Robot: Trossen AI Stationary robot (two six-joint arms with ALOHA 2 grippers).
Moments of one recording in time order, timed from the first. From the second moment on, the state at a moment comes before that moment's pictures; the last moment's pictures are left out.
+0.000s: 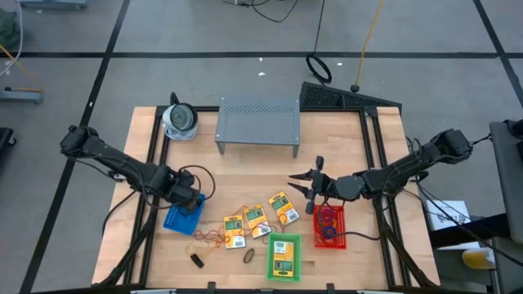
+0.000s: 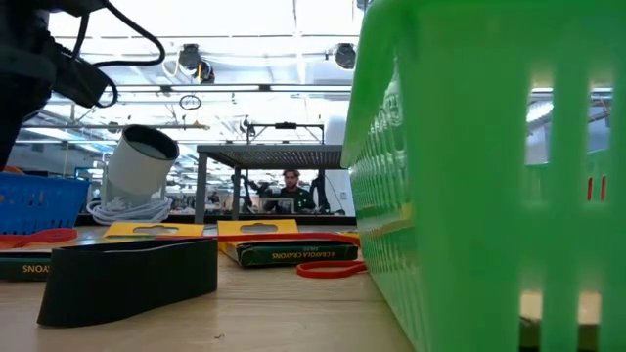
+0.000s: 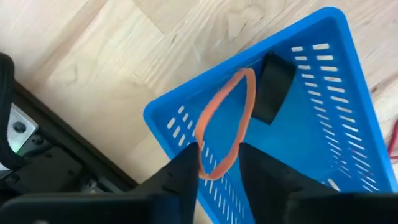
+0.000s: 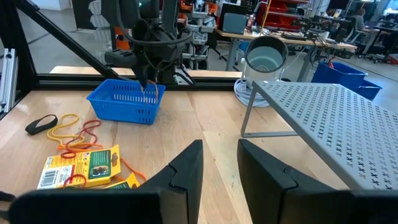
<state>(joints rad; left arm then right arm) -0.39 1.15 0.74 -1.19 0.03 -1.22 0.35 1.24 0.56 0.50 0.58 0.03</state>
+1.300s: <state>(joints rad) -0.47 1.16 1.06 -0.54 -0.22 -0.61 0.35 1.24 0.56 0.55 0.58 0.07</state>
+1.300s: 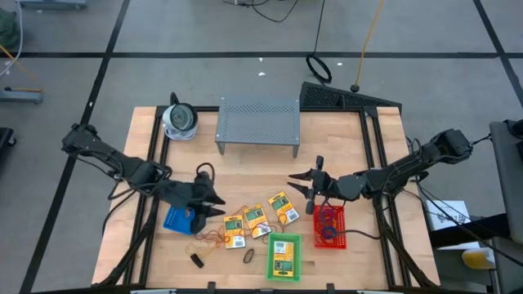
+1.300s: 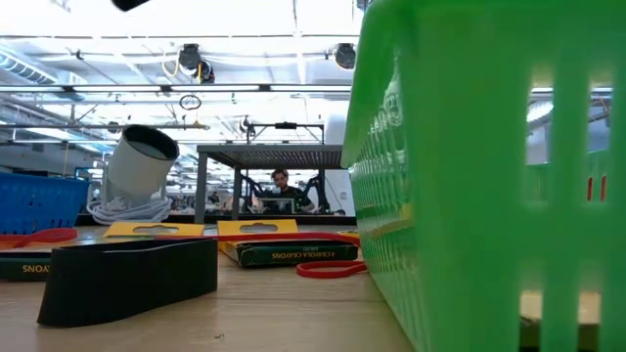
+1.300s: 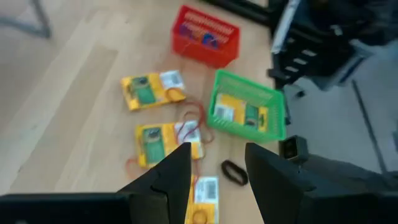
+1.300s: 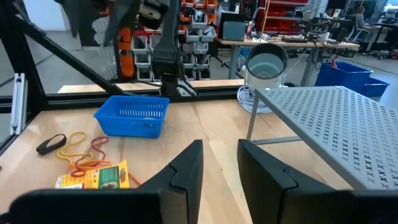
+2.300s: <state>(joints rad) -0.44 1.72 1.25 -0.60 -0.10 -0.62 0.42 1.38 0.56 0.80 0.57 0.15</state>
